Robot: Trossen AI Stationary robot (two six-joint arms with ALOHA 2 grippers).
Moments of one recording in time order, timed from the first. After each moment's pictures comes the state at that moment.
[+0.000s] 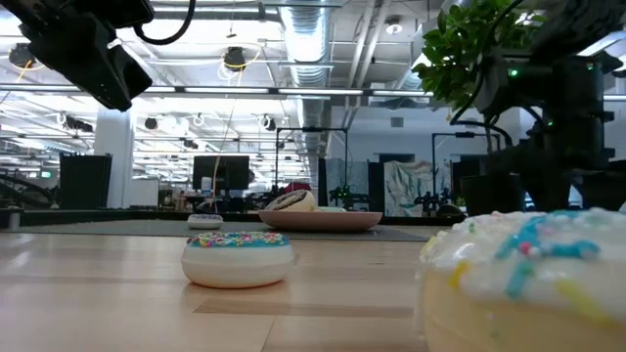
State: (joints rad) left arm -0.40 0.97 0.61 -0.43 -0.20 -0.43; right arm -0.01 1.28 0.52 -0.76 -0.02 1.41
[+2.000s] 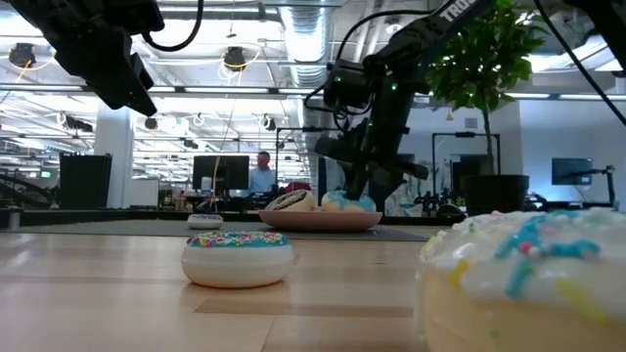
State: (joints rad) left arm -0.37 0.97 0.61 -0.43 -0.33 -0.50; right arm -0.28 1.94 1.29 -0.59 0.11 0.75
